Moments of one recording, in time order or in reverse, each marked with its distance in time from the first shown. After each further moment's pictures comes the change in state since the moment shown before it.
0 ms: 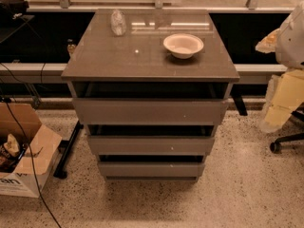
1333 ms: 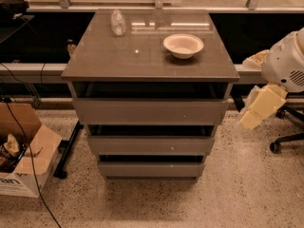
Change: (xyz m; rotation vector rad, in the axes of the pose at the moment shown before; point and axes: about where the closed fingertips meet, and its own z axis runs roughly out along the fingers) arm -0.010 -0.012 0.055 -0.043 -0.275 0.135
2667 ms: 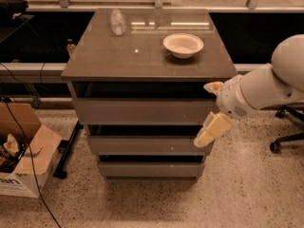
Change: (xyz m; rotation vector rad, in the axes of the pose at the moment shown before) arm -0.001 -0.006 0.132 -0.035 -0.154 -0.053
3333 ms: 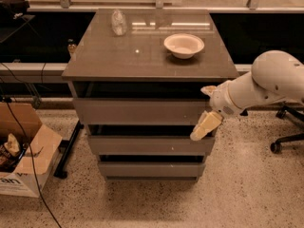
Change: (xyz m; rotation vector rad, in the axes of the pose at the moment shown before) arm 0.035 -0.054 0.068 0.008 0.002 0.020
